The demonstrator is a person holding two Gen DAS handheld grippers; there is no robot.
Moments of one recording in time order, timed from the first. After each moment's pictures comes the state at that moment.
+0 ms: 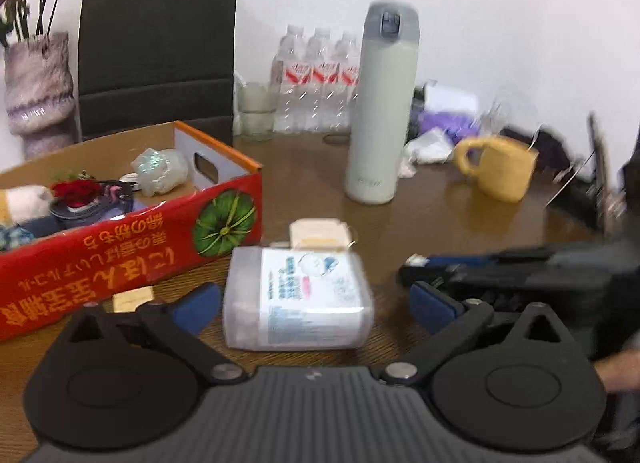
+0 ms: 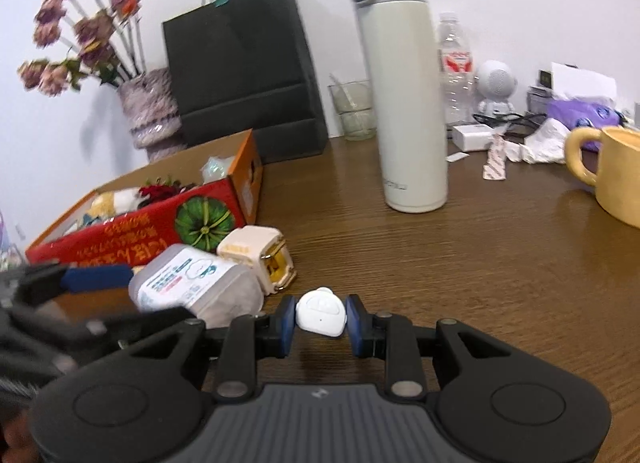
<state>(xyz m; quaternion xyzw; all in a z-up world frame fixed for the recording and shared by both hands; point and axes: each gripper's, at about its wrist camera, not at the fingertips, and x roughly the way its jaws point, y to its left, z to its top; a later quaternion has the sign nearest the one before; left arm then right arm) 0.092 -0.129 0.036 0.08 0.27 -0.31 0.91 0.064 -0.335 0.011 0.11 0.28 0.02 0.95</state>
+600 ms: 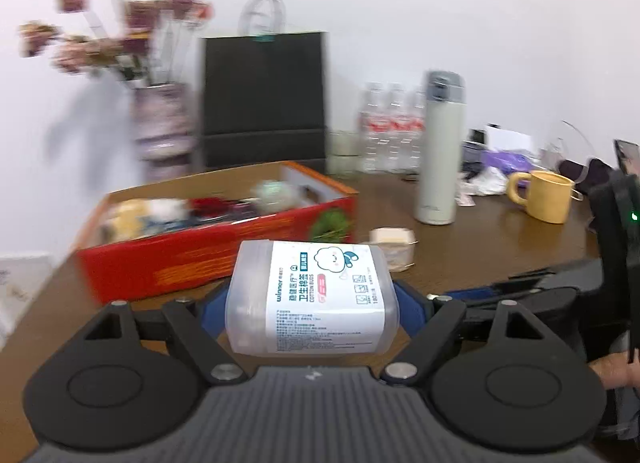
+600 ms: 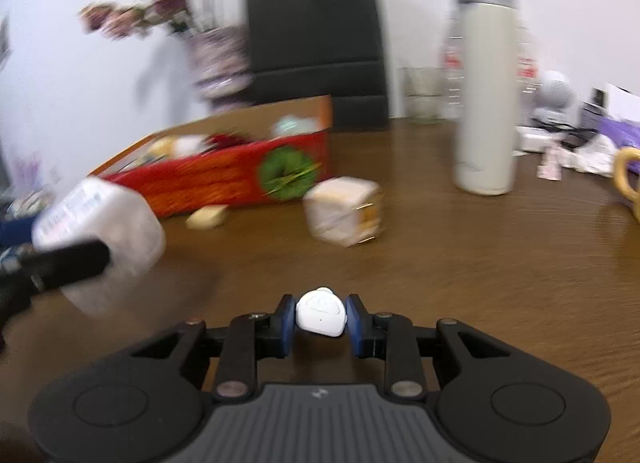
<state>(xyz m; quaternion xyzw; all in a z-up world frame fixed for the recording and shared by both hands) -0.018 -0.044 0.069 0.06 0.20 -0.18 0.96 0.033 -0.276 0.012 0.04 0.31 0.11 0.94</state>
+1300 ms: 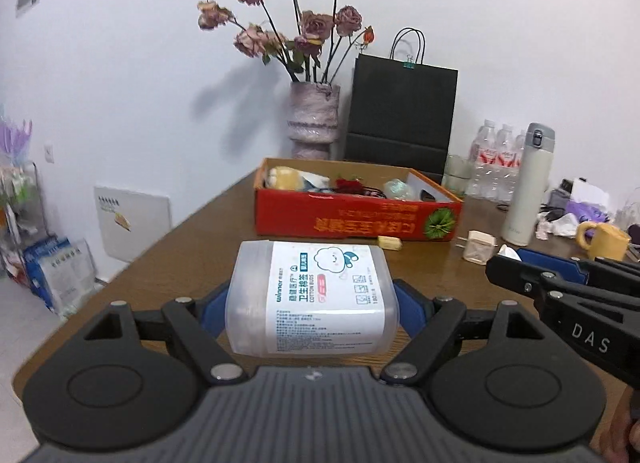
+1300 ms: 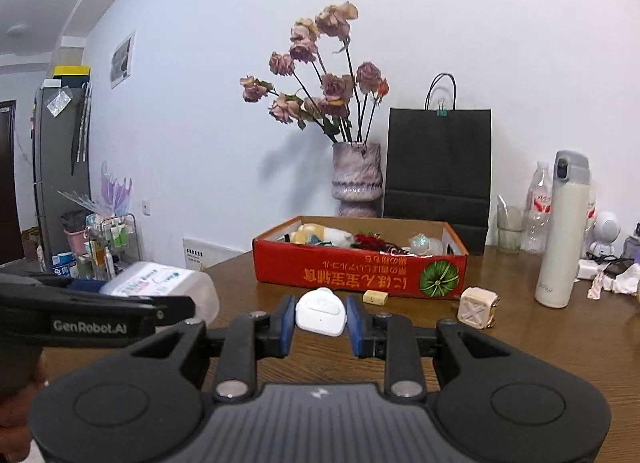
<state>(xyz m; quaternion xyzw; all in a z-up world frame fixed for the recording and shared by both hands) -0.127 0.032 0.084 -0.04 0.21 -0.02 0.98 -0.119 -0.186 0.076 -0.02 0.13 0.19 0.97</state>
